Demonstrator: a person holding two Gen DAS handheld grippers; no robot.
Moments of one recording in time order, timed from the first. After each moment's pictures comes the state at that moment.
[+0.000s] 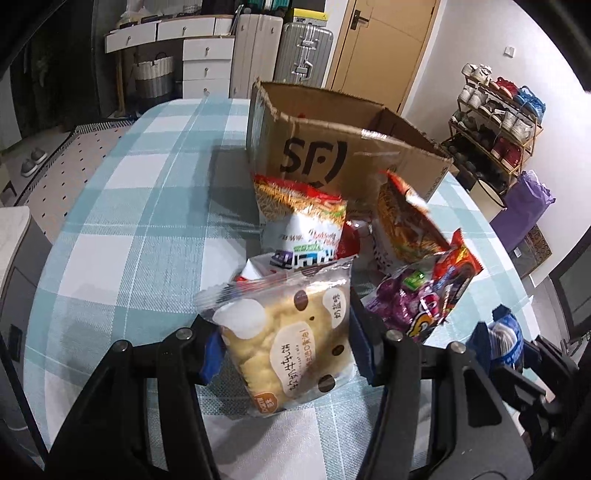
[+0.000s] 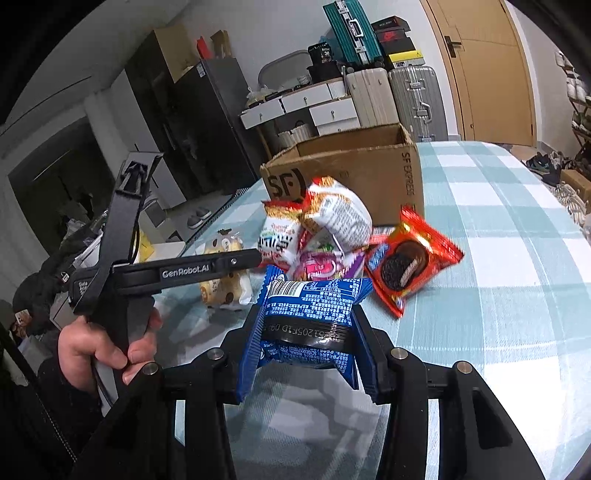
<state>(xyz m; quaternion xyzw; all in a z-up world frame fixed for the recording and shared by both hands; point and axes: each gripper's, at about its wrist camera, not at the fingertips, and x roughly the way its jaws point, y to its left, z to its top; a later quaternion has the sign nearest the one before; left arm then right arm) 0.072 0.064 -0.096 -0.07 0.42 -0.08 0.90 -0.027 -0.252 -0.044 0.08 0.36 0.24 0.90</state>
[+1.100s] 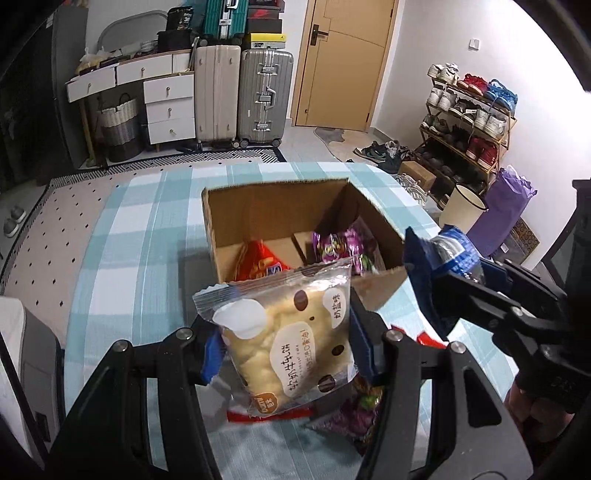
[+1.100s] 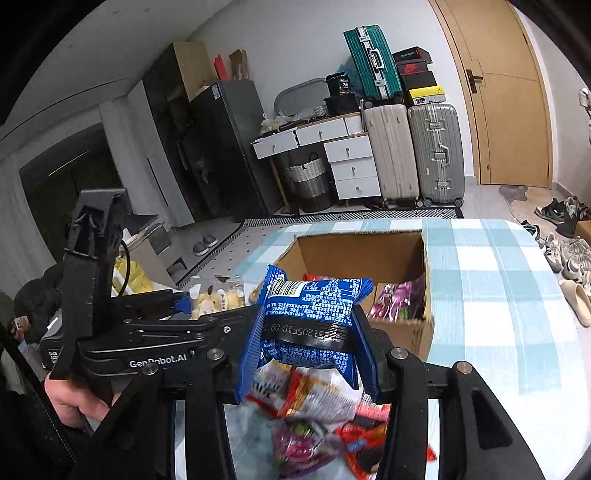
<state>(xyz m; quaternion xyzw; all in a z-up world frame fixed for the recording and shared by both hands) 0.155 0.033 0.009 -0.02 0.38 -0.14 0.91 0.097 -0.245 0.041 0.07 0.30 0.26 0.91</state>
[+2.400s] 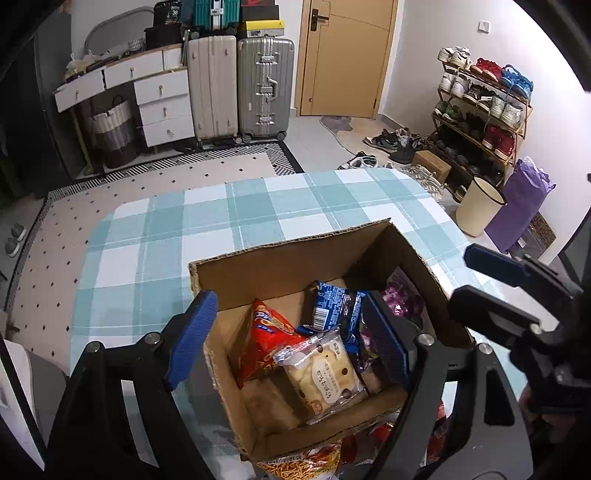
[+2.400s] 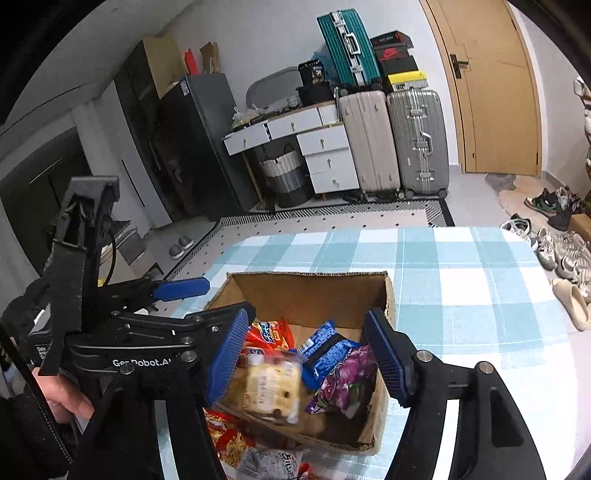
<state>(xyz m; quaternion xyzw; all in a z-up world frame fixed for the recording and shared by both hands) 0.291 0.014 -0.002 0.01 0.40 -0.13 0.91 0.222 -0.263 0.037 0.07 0.33 0.22 0.91</state>
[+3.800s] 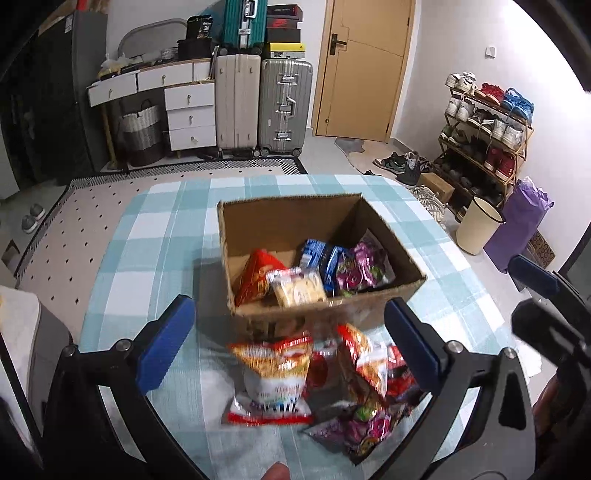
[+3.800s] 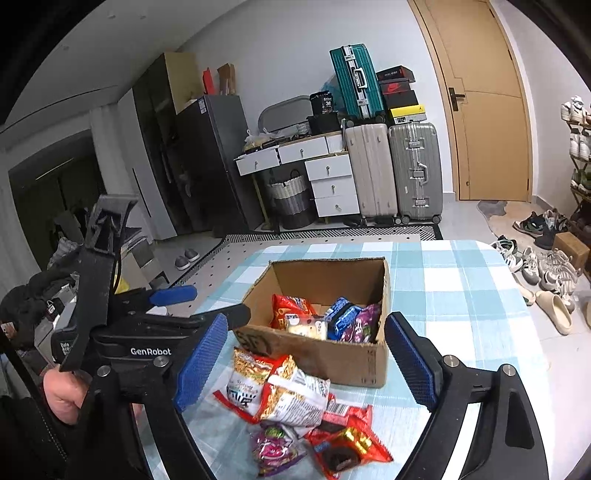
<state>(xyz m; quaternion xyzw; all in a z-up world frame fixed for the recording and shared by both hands) 0.147 0.026 0.020 -0.03 0.37 -0.09 0.93 0.090 -0.276 0.073 0.06 0.28 0.22 0.93</state>
